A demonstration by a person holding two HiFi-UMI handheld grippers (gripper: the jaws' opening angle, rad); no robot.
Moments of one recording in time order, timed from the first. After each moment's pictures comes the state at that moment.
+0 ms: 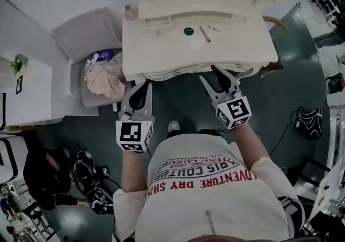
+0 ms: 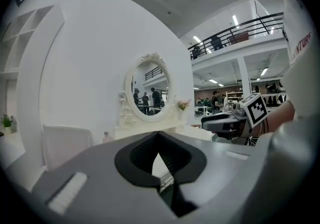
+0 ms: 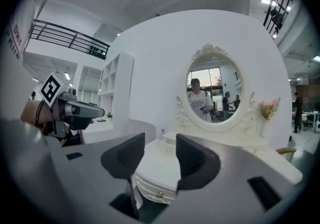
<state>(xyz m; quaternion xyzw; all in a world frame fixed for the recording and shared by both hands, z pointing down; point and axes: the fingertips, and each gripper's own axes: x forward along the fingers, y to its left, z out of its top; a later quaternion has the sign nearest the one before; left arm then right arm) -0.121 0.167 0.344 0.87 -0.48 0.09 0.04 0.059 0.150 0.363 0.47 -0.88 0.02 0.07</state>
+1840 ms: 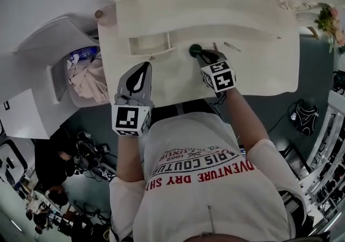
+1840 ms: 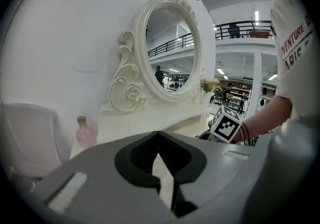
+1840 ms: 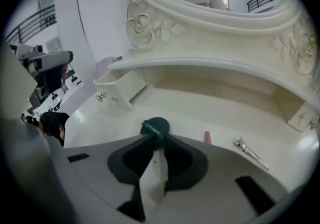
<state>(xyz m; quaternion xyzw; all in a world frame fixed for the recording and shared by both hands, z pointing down) -0.063 -0.152 0.475 0.86 -0.45 0.16 0.14 0.103 -0.165 0.631 0.40 -0.79 0.29 0.37</state>
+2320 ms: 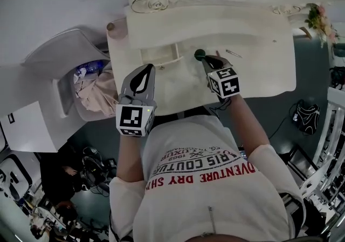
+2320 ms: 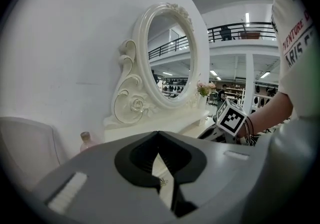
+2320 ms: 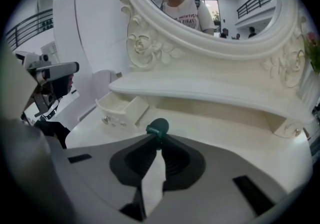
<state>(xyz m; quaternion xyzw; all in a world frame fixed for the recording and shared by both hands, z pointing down) -0.089 -0.170 0.451 0.88 -0.43 0.15 0.12 0.089 -0.175 0.582 0.44 -0.79 0.28 0.33</state>
